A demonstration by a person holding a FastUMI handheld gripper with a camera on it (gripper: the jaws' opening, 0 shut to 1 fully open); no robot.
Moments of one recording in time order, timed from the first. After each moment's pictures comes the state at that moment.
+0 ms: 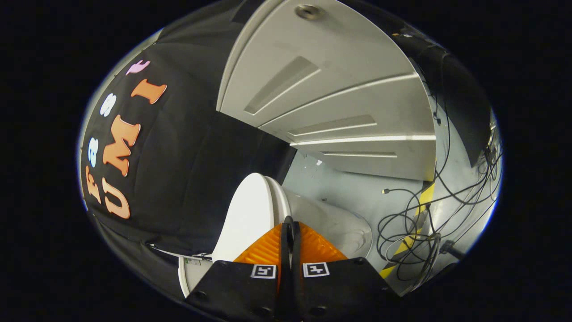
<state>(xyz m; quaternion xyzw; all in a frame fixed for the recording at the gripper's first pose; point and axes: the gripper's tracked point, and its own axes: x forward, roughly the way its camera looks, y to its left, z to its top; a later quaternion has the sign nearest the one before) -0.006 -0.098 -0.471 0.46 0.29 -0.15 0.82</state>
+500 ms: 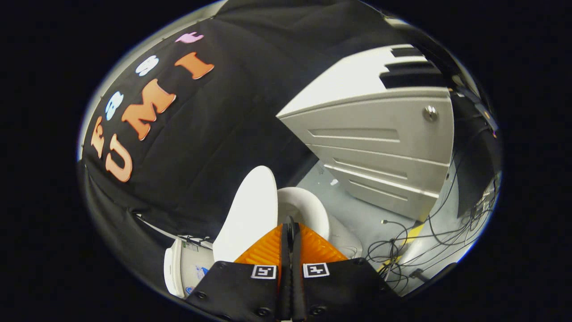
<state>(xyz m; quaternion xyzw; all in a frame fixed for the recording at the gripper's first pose) 0.036 -0.075 -0.355 0.32 0.22 -0.13 0.91</state>
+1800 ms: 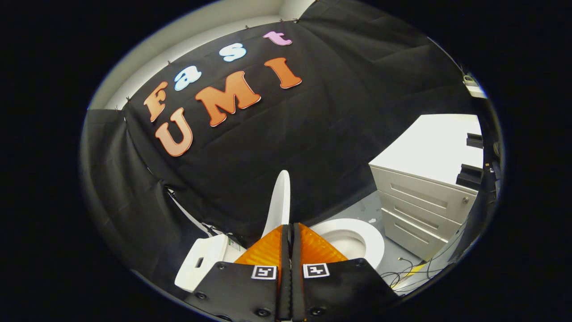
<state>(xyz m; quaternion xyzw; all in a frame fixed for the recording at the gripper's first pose) 0.046 0.079 -0.191 0.19 0.15 -0.01 0.97</state>
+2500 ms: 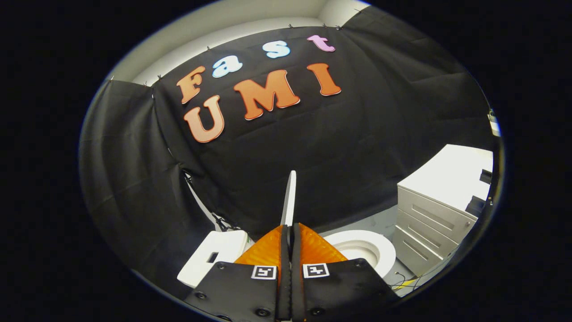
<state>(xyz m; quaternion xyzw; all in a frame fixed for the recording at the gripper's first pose) 0.040 0.183 -0.142 0.12 0.13 0.06 0.98</state>
